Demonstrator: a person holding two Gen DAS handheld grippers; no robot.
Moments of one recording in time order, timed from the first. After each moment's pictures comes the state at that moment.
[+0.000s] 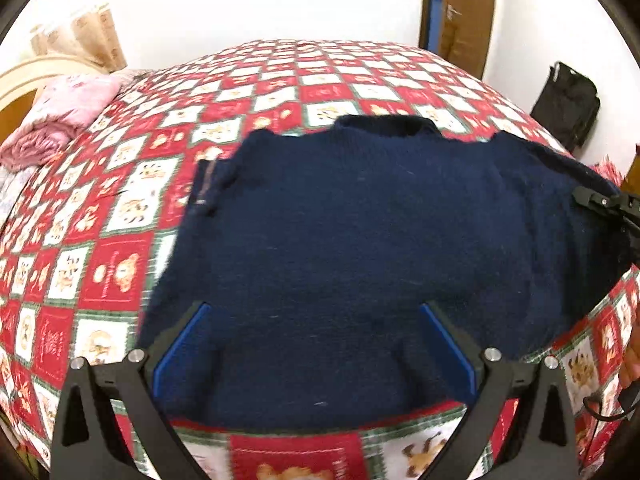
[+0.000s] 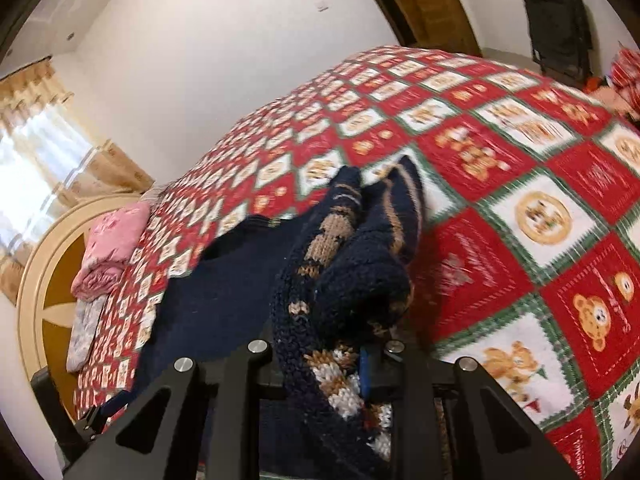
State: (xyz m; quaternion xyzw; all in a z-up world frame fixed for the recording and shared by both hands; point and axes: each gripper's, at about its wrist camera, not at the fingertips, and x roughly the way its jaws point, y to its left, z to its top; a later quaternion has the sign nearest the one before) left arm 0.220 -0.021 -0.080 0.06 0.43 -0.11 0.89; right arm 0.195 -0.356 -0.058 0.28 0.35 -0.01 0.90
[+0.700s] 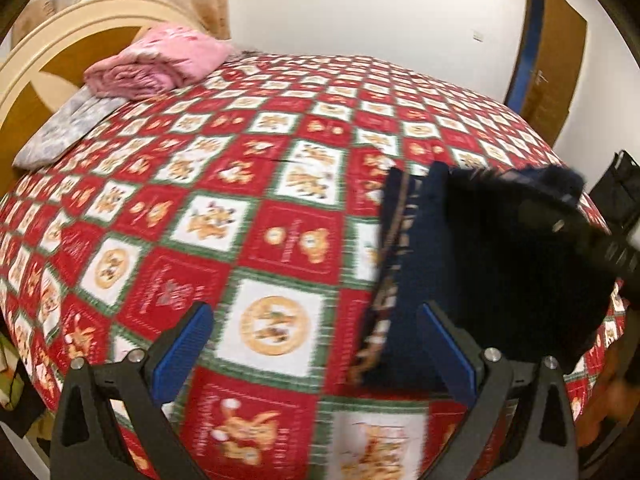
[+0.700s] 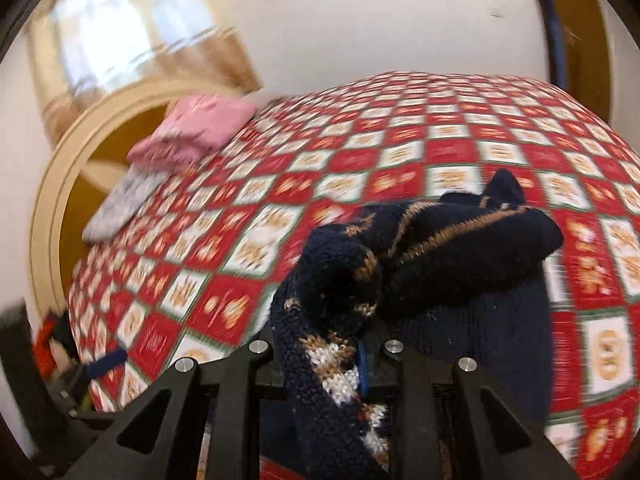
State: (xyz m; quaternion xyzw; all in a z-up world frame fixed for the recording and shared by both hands) left arm 0.202 0.141 -0.070 -0.05 0.41 0.02 0.91; right arm 0.251 -0.074 -0.034 0.08 0.37 0.17 0.91
